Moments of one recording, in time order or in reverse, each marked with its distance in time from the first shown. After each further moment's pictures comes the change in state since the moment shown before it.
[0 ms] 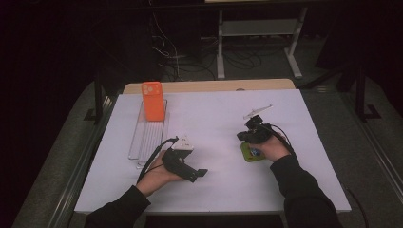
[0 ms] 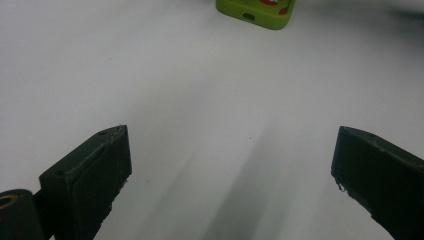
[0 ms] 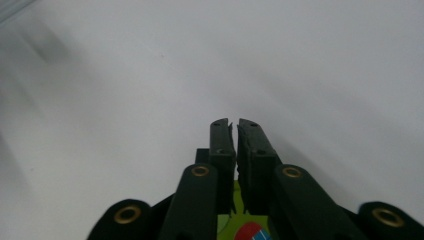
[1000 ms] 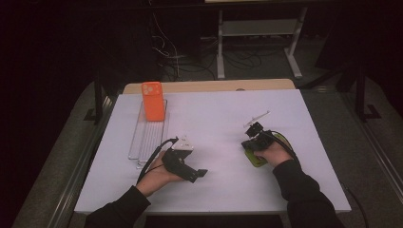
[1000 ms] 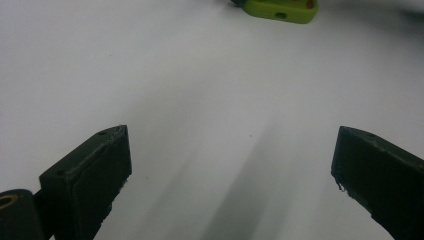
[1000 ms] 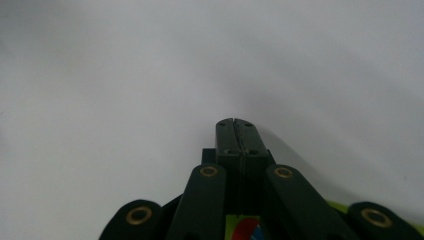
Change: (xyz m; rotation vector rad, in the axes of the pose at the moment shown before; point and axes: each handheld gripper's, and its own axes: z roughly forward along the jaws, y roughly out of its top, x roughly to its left) left arm 0.000 0.000 0.000 0.003 0.001 -0.008; right arm 0.003 -0.023 0.002 0.120 -0.024 -0.028
